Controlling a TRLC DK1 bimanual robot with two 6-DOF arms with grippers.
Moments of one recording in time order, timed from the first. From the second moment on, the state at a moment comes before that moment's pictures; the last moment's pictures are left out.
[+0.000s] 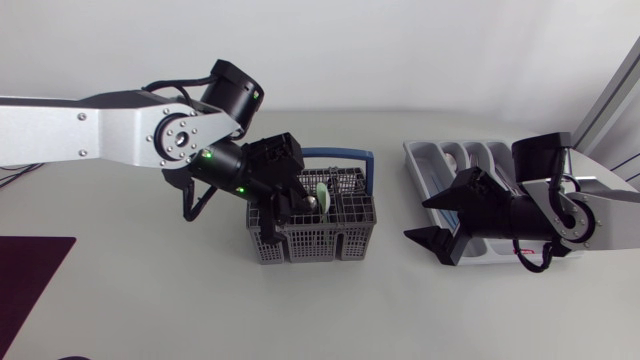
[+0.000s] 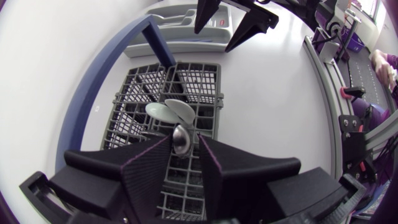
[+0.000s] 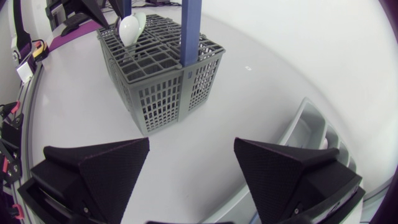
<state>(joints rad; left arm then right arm) -0.54 1.67 1.17 -0.47 0.40 0.79 0.07 1.41 0.62 -0.06 -0.54 -0.68</state>
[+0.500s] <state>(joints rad) -0.53 1.72 1.22 -0.49 0.42 0.82 0.07 1.41 0.61 -0.03 -0.54 -0.68</state>
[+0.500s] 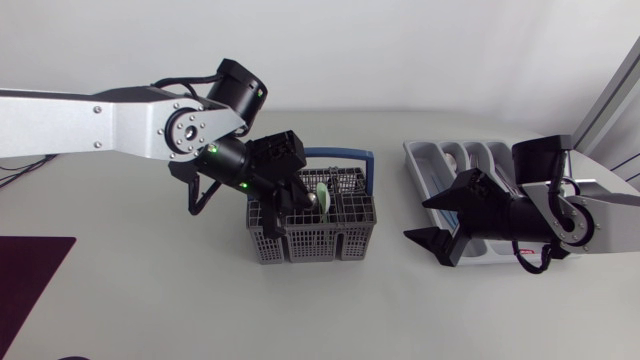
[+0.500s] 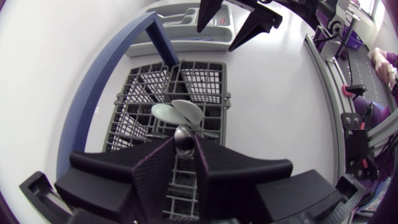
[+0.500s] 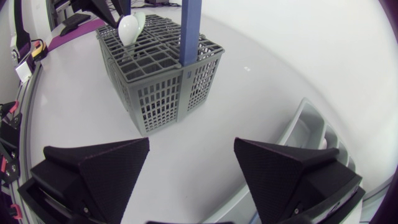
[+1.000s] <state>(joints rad) -0.50 1.74 1.28 -0.60 0.49 0.82 0.08 1.43 0.61 -0.01 -0.52 -0.68</state>
